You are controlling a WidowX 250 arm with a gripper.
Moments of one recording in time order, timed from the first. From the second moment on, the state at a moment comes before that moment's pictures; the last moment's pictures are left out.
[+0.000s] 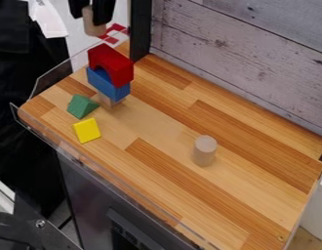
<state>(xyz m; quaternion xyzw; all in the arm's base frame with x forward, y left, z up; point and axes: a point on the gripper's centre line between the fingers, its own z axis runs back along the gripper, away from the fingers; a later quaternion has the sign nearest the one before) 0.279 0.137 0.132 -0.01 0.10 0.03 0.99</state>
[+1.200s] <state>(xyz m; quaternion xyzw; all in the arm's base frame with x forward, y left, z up) 0.275 0.106 0.111 -0.02 0.10 0.01 0.99</state>
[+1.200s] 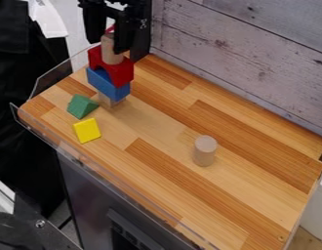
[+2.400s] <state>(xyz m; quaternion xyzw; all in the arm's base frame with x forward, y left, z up) 0.249 0.056 0.155 -0.02 0.05 -0.07 1.00</state>
